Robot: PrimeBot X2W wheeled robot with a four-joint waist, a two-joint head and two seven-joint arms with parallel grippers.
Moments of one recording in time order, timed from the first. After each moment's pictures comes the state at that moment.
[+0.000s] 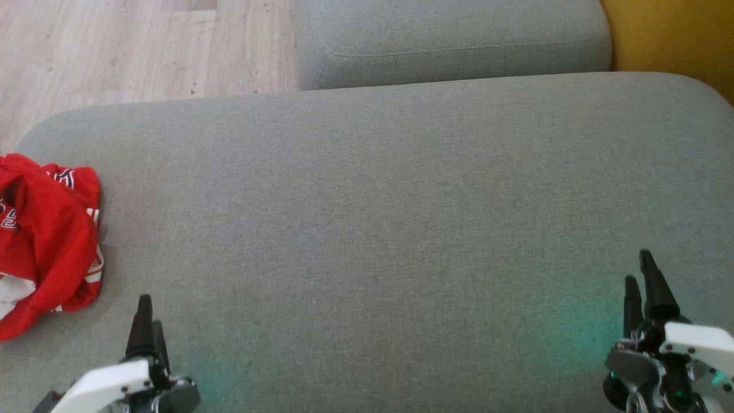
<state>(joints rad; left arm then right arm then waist) -0.04 0.04 0.07 0.35 -1.60 -0.12 0.10 -0.05 -0.04 -0.13 0.35 1.60 0.13 0.11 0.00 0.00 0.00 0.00</state>
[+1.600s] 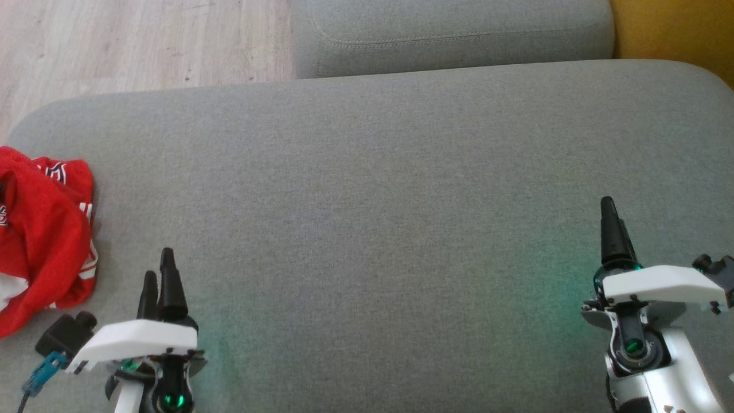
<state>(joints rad) -0.14 0.08 -0.03 0.40 -1.03 -0.12 -0.03 -0.21 -0.07 -0.01 0.45 1.08 0.13 -0.03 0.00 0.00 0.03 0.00</state>
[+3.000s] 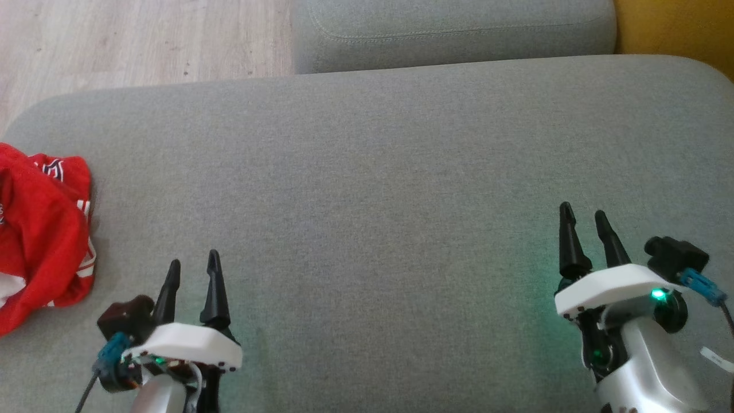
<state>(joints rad) -0.17 0.08 -0.12 0.48 -0.48 -0.08 -0.15 -0.26 -0.06 0.03 0.56 0.47 0.13 -0.15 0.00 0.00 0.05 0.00</state>
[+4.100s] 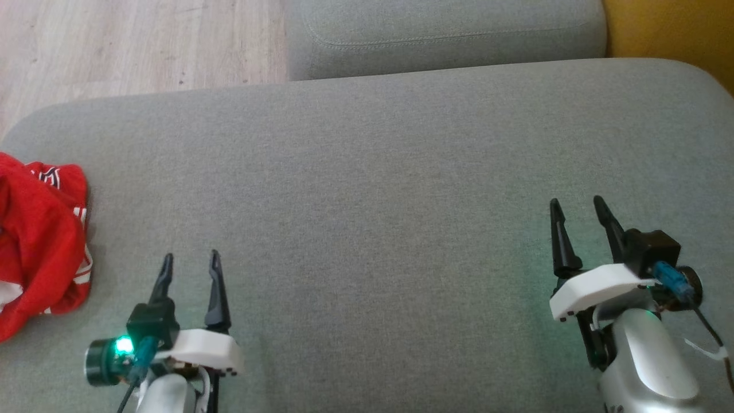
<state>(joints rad) -0.17 0.06 -0.08 0.51 -0.13 0.02 -0.24 -0.30 -0.05 -0.02 0.61 0.06 0.13 -0.24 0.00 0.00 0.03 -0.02</state>
